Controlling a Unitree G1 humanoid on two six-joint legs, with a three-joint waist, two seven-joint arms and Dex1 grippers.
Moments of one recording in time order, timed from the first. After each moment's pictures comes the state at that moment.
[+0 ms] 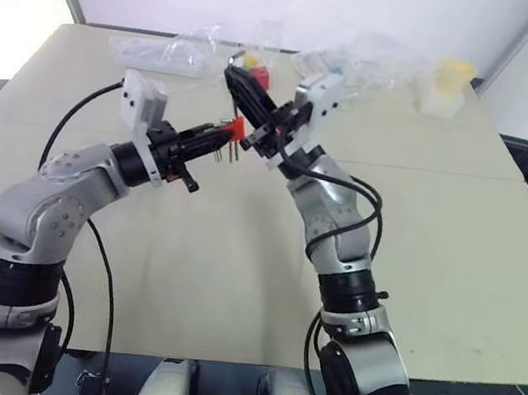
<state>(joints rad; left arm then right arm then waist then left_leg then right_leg) -0.50 0.53 0.17 -0.30 -0.76 0.72 -0.59 -0.81 0.08 0.07 0.19 0.35 0.07 0.56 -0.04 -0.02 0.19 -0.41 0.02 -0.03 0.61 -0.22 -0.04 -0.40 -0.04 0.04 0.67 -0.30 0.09</state>
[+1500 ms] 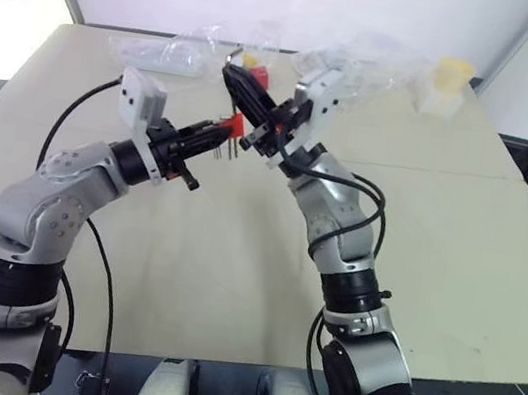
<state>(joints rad) -0.51 0.53 0.17 -0.30 -0.75 0.71 -0.58 -0.81 0.06 0.09 0.16 0.36 0.10 0.56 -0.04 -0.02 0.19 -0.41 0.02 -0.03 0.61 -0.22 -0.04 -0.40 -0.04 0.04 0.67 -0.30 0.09</state>
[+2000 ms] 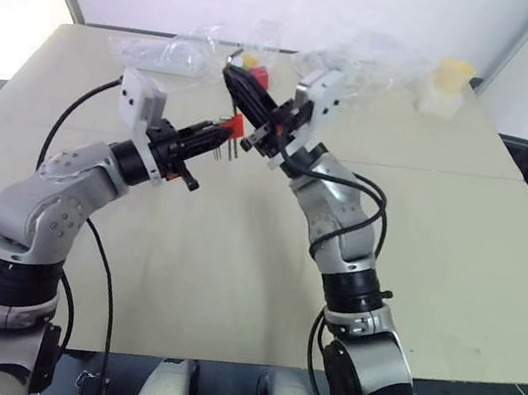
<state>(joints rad) -0.51 0.53 0.17 -0.30 -0.75 0.71 -0.58 -0.81 0.05 0.09 0.16 0.35 0.10 0.57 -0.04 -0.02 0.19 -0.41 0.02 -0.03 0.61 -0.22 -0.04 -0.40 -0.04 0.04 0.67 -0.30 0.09</state>
